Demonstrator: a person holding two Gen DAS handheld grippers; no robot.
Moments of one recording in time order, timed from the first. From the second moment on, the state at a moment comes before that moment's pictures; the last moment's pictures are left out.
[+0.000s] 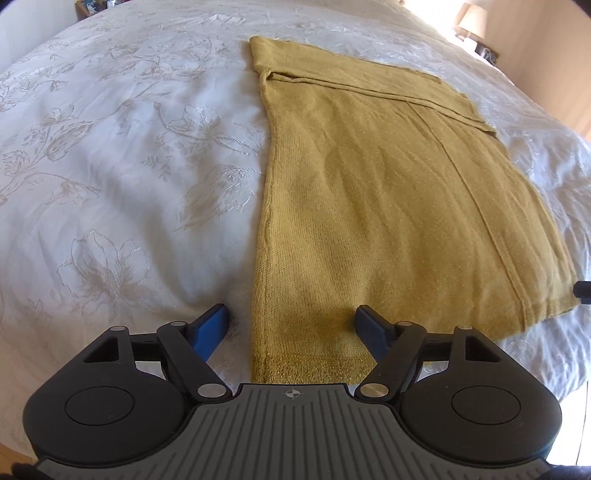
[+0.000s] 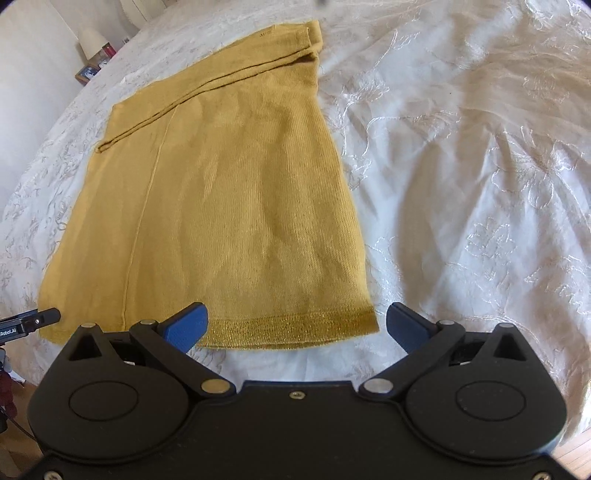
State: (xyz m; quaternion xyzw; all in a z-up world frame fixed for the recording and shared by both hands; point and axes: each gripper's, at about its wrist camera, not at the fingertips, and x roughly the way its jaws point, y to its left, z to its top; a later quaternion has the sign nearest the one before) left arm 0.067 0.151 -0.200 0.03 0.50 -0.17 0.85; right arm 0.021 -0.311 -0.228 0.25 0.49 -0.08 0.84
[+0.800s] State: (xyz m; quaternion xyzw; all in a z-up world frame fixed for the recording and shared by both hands) left arm 0.084 0.153 -0.182 -0.03 0.53 -0.17 0.83; right arm 0.041 -0.346 -0.225 0.35 0.49 0.01 0.80
